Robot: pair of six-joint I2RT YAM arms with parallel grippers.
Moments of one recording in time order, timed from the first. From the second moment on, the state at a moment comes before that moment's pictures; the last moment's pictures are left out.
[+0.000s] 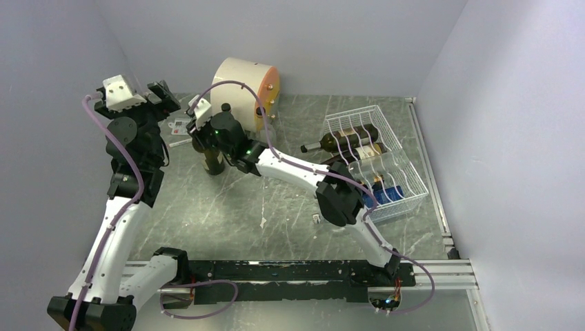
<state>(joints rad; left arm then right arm) -0.17 0.91 1.04 0.16 -0.48 -0.12 1.02 2.28 2.01 0.20 0.08 -0.09</state>
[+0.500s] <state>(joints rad) -0.16 0.93 1.04 0.16 -0.45 -0.14 1.02 2.28 2.02 0.19 0.09 -0.09</state>
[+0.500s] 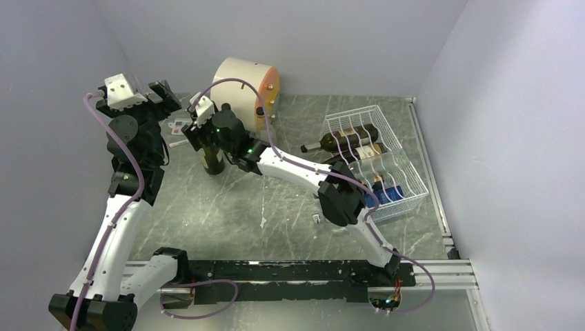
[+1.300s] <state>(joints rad) -0.18 0.91 1.04 0.16 -0.47 -0.13 1.02 1.31 1.23 -0.02 0.15 -0.50</state>
